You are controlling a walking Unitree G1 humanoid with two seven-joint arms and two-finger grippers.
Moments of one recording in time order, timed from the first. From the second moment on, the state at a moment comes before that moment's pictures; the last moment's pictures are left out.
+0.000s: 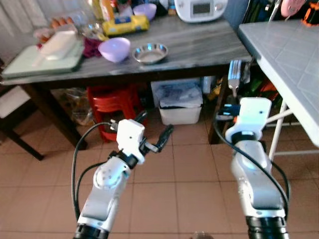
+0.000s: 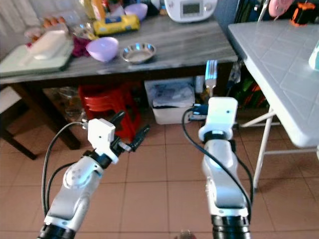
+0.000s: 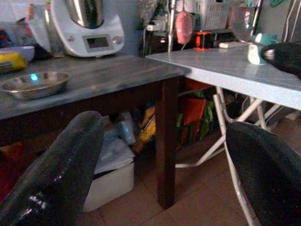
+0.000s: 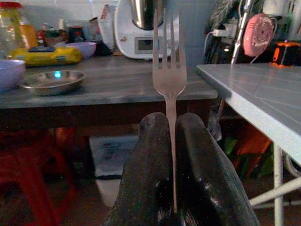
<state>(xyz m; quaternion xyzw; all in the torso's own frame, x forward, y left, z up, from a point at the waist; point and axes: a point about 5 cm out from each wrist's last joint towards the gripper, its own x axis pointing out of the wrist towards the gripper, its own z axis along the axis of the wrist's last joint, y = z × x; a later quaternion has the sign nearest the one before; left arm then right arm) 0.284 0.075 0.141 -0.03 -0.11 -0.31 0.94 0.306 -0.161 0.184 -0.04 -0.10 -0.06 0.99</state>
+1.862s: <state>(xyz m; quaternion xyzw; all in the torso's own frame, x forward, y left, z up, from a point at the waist) 0.255 0.156 0.109 0.02 -0.05 -0.14 0.99 0.238 -0.195 0.135 -0.10 -0.04 -0.10 0.99</state>
